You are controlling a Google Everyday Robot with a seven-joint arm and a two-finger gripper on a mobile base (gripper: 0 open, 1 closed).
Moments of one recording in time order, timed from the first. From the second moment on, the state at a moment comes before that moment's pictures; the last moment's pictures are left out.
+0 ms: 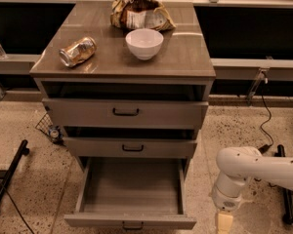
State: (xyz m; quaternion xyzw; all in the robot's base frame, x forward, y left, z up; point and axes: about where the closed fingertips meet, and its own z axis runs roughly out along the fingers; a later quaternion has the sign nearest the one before) arm 0.362 -0.253 0.434 0.63 -0.76 -0.16 0.08
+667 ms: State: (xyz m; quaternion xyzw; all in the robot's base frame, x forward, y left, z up) arm 0.347 -0.248 0.336 0.63 -0.73 -0.25 0.12
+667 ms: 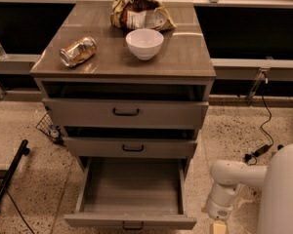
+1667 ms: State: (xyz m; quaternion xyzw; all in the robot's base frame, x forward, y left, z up) arm 0.320 -0.205 0.278 0.64 -0.68 -0.31 0.14
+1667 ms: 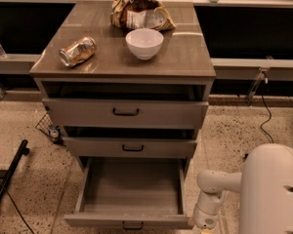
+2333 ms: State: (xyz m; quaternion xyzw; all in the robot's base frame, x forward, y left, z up) arm 0.316 -0.205 0.276 0.64 -0.68 -0.32 0.14
